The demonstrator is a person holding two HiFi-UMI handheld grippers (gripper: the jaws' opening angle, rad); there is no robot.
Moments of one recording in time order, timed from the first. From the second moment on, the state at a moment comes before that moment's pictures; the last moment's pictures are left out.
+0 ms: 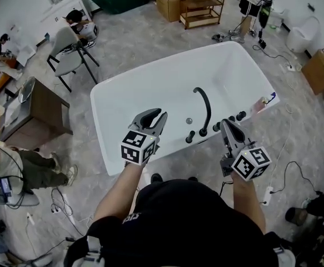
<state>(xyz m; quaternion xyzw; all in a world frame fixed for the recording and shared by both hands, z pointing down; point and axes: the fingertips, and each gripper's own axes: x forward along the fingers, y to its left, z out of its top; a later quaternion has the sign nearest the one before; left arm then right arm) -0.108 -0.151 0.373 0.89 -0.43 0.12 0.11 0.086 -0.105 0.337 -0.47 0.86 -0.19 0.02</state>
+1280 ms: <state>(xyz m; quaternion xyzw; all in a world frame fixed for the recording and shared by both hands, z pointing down) -0.148 -0.157 0.340 0.89 -0.44 0.09 0.09 0.061 -0.097 0.295 -0.48 0.87 -0.11 0.01</state>
